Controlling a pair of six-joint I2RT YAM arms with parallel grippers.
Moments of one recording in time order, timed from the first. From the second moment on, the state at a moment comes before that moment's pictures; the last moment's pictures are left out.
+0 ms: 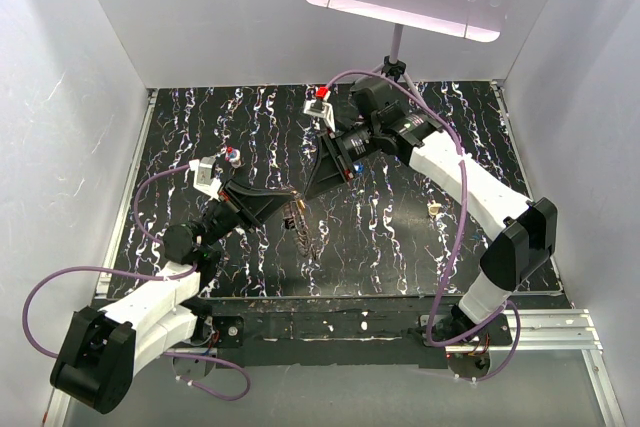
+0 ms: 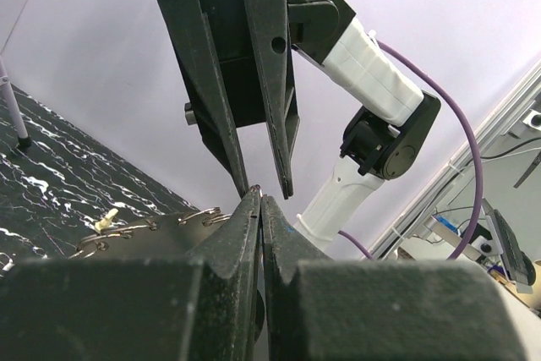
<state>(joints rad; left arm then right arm) -0.41 0.93 0.25 1.34 0.61 -1.12 0.69 1.64 1.63 -0.66 -1.27 0.18</state>
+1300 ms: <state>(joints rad) -0.41 0.93 0.25 1.34 0.61 -1.12 0.71 1.66 1.65 -0.69 -1.22 0.13</state>
